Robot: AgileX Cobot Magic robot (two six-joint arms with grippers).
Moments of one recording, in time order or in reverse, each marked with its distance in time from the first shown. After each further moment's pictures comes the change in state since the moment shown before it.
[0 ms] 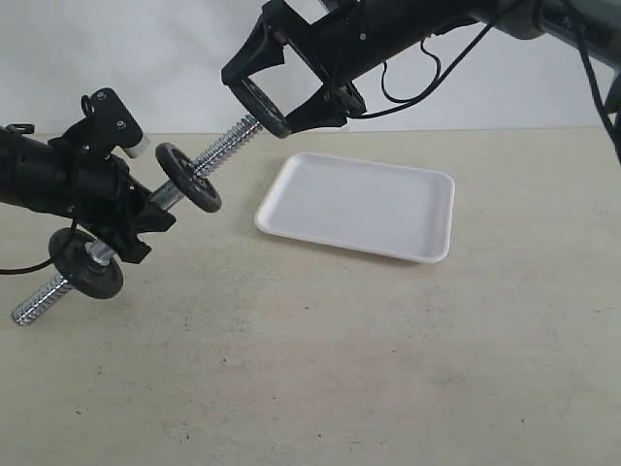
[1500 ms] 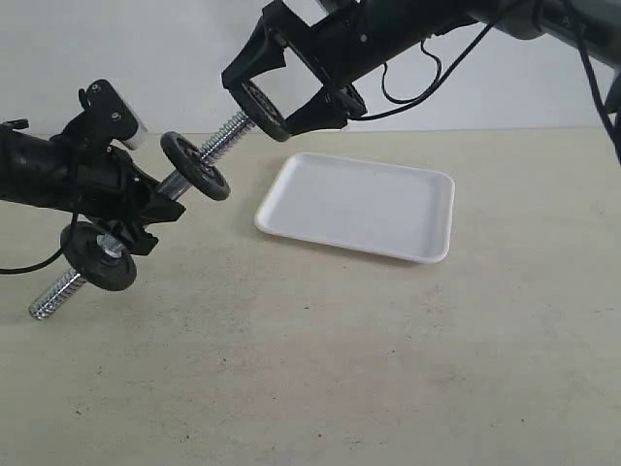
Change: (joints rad) left arm 0.003 0.002 0.010 -0.199 0.042 0.178; right arm 0.000 0.000 0.000 -0.005 0.014 -0.015
